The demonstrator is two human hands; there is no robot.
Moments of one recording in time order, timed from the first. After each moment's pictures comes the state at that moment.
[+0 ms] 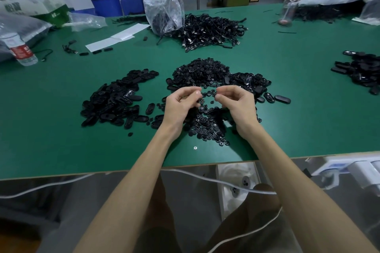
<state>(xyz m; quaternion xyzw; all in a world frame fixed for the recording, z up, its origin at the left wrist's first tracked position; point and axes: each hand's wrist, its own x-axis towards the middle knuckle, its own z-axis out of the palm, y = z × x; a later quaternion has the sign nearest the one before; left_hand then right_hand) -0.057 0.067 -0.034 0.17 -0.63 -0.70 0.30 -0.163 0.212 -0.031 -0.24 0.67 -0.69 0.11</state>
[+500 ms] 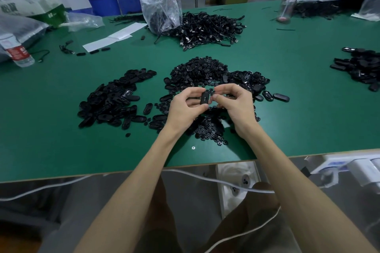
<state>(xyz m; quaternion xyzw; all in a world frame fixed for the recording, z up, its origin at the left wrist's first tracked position) -0.058 0.079 -0.032 0.15 -0.77 -0.56 0.27 -0.162 0.211 -0.032 -0.25 0.65 -0.70 0.12</state>
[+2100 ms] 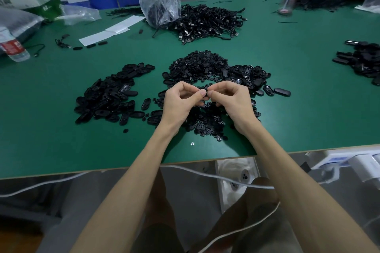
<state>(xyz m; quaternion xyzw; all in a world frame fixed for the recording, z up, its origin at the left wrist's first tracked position) -0.056 0.076 -0.036 0.15 -0.69 -0.63 0.31 -0.162 0.211 -0.036 -0.30 0.65 -0.69 0.14</state>
